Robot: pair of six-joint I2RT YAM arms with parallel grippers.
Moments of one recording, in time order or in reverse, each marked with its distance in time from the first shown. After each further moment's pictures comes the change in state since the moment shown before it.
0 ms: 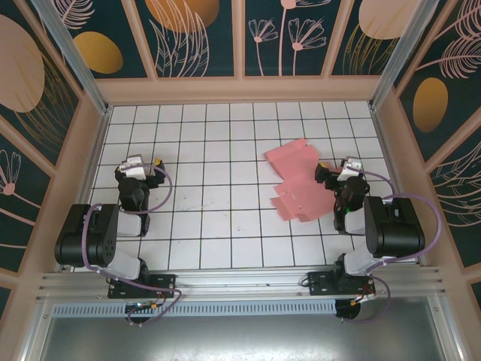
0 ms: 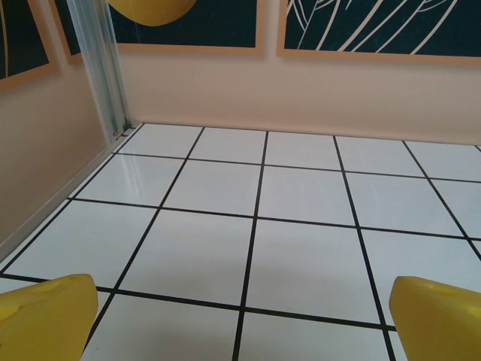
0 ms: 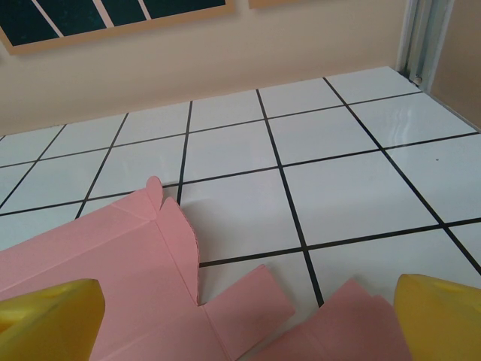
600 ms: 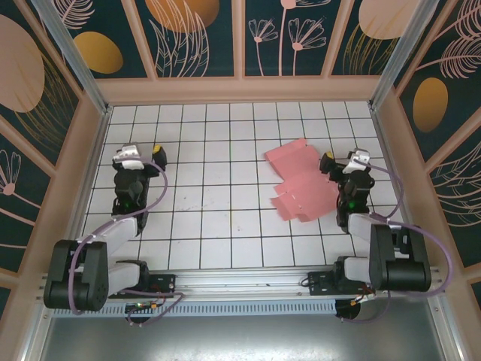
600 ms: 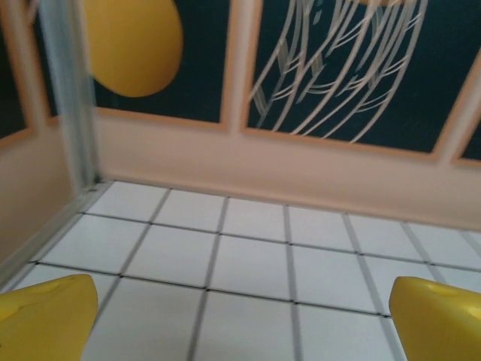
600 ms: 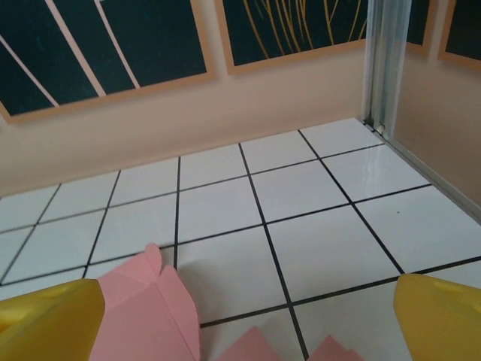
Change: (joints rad) left arm -0.101 -0.308 0.141 -0.354 -0.024 -0.121; right arm 0.023 -0.280 0.074 -0.285 0.103 0.048
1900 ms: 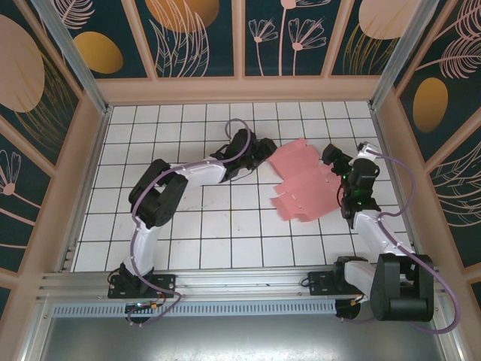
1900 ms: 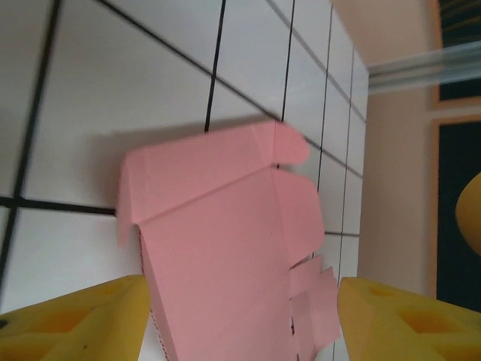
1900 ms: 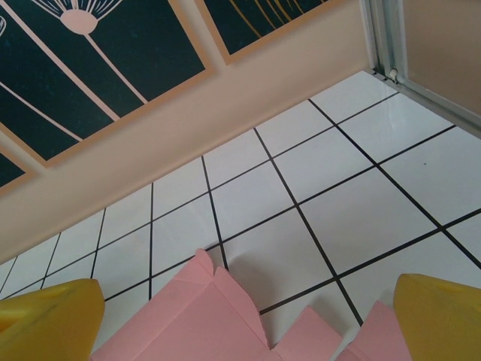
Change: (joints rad) left arm -0.616 0.932 1.056 -0.636 0.283 -1.057; right arm 0.015 -0.177 0.148 -0.431 -0.002 0.271
